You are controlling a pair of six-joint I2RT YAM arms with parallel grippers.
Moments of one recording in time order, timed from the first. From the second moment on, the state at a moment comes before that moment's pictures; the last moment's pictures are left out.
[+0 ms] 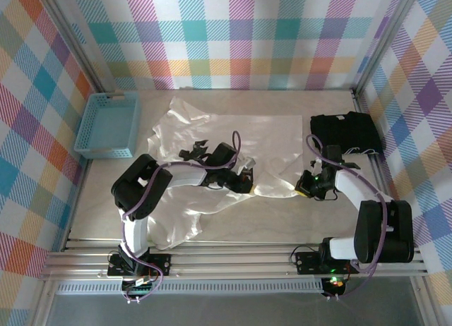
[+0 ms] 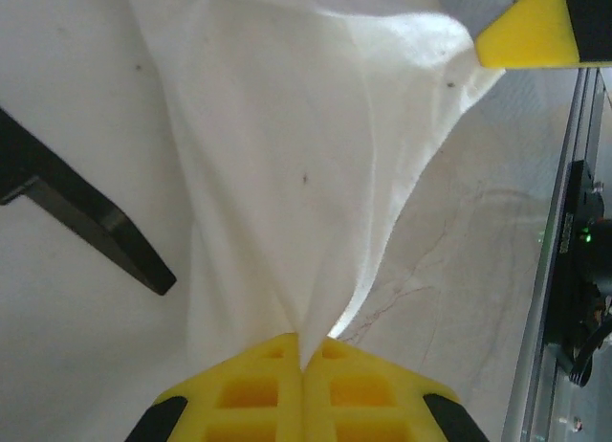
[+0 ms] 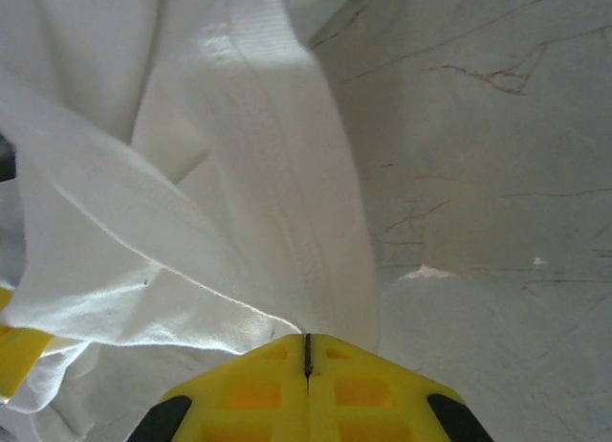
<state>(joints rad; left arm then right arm) -0.74 1.93 1.07 -0.05 0.66 -0.26 0.01 1.34 0.68 -0.67 -0.43 0.44</state>
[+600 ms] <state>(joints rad) -0.77 1.94 1.08 -0.08 0.67 -0.23 0.15 1.32 0.69 -0.68 -0.28 0.46</state>
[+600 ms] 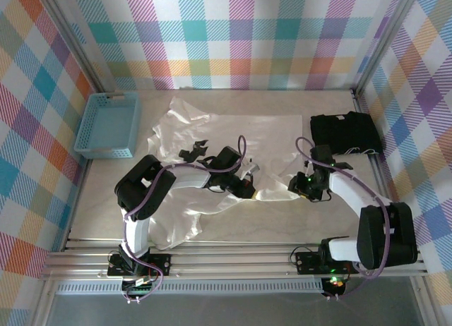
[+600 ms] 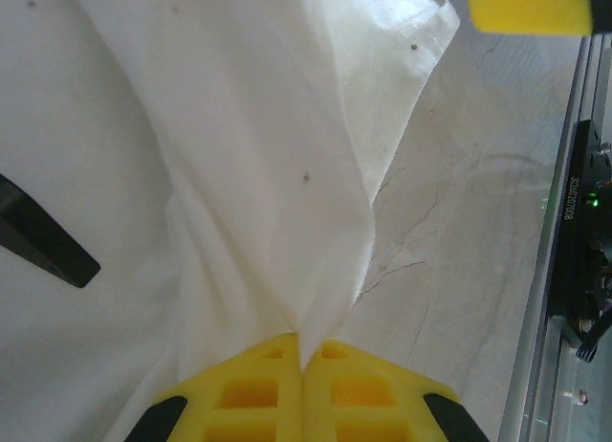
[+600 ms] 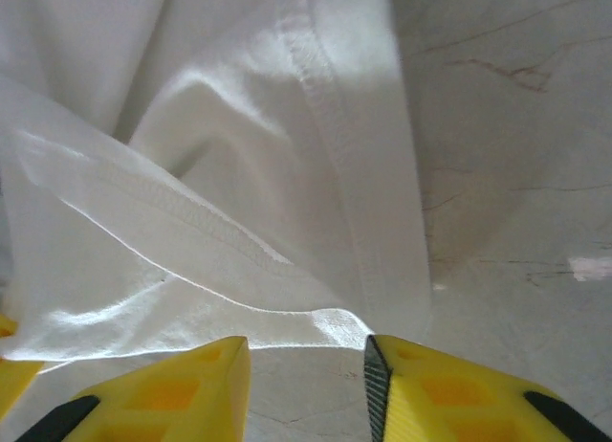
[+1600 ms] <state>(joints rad) -0.77 1.94 1.08 -0.07 0.66 -0.23 0.36 1.55 0.91 -0.78 0.01 0.39</state>
